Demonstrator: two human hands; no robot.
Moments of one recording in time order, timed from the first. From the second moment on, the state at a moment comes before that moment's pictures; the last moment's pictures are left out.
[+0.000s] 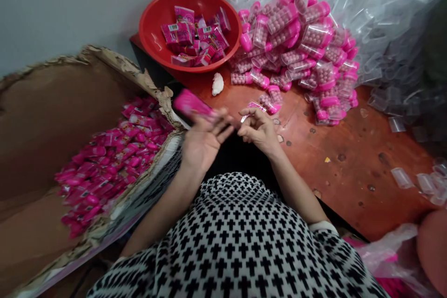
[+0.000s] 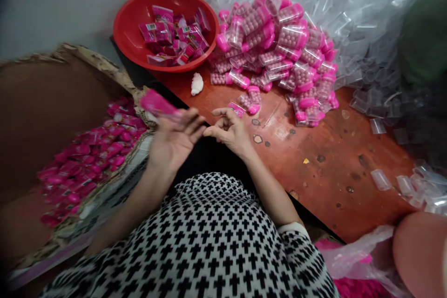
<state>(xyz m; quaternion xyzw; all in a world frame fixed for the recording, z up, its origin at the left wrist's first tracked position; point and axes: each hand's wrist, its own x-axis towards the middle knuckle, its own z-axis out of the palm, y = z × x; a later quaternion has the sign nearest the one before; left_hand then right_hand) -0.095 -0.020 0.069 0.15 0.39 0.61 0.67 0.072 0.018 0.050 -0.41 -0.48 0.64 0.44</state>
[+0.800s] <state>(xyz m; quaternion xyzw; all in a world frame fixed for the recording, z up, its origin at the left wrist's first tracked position) -0.037 0.033 -0.001 0.65 0.56 0.45 0.24 0.109 0.016 0.039 -0.55 -0.45 0.47 0.52</state>
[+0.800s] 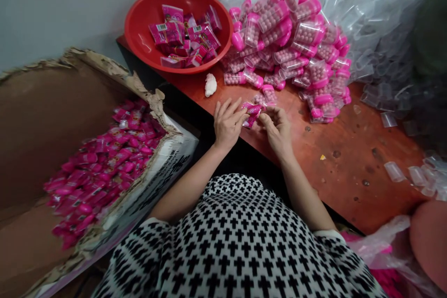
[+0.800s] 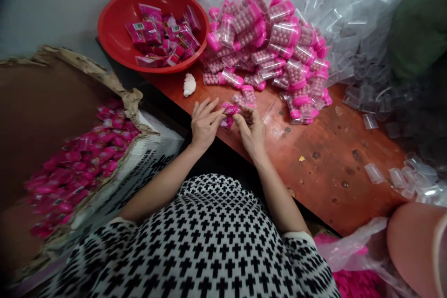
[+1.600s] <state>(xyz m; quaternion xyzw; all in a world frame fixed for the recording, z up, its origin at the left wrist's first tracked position) -0.056 0.006 0.032 0.14 0.47 0.51 0.71 0.133 0.083 0.070 -0.70 -0.71 0.06 0.08</state>
